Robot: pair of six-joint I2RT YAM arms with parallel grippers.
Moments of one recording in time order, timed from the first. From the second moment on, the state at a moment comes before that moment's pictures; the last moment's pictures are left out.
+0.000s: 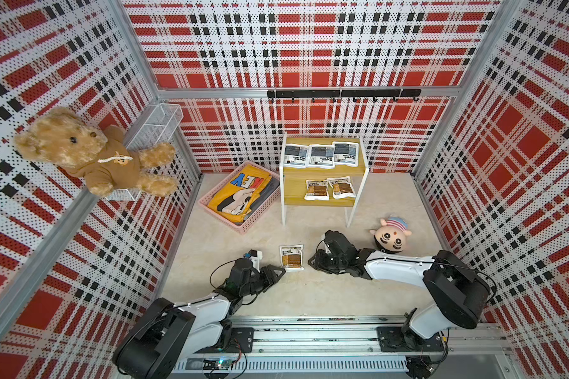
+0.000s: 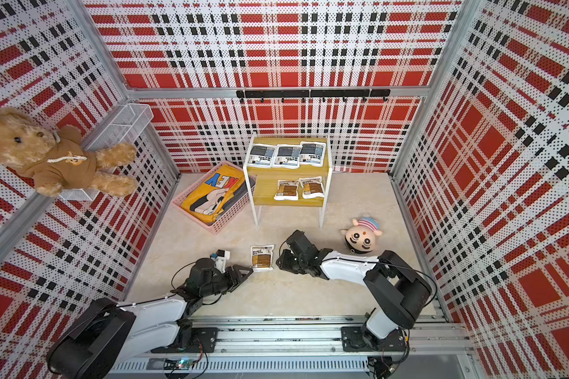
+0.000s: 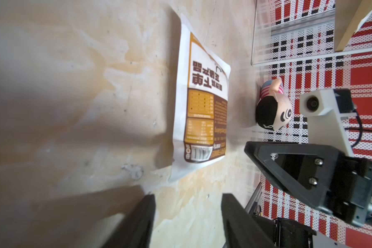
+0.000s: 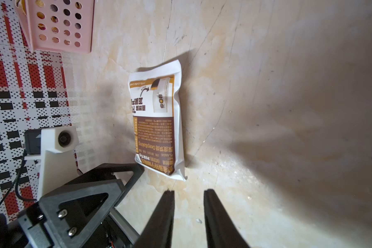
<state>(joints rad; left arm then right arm) -0.43 1.18 0.06 0.52 0.46 -1.02 0.82 1.57 0.75 -0.01 -0.21 1.00</state>
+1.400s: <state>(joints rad) -0.38 1.48 0.13 0.76 0.57 -0.99 0.81 1.58 0.74 0.01 -0.22 1.00</state>
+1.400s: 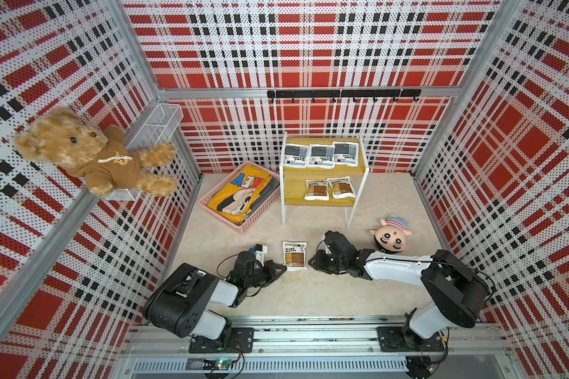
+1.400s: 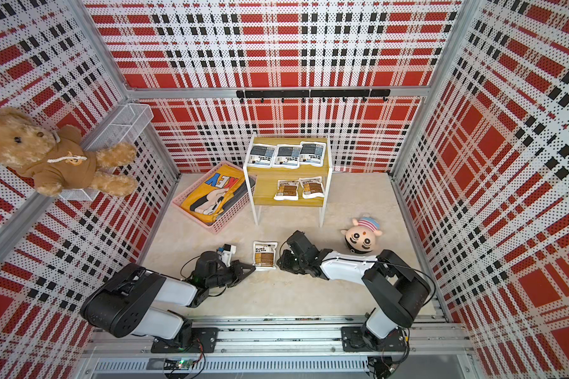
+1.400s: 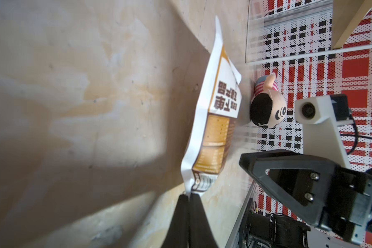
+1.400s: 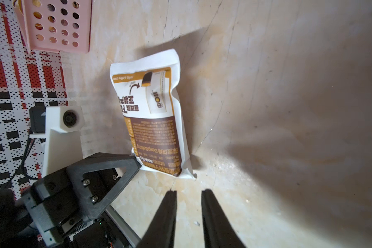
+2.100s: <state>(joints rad) -0.44 1.13 0.27 0.71 0.60 -1.08 0.68 1.20 0.62 -0.17 -0.15 0.94</state>
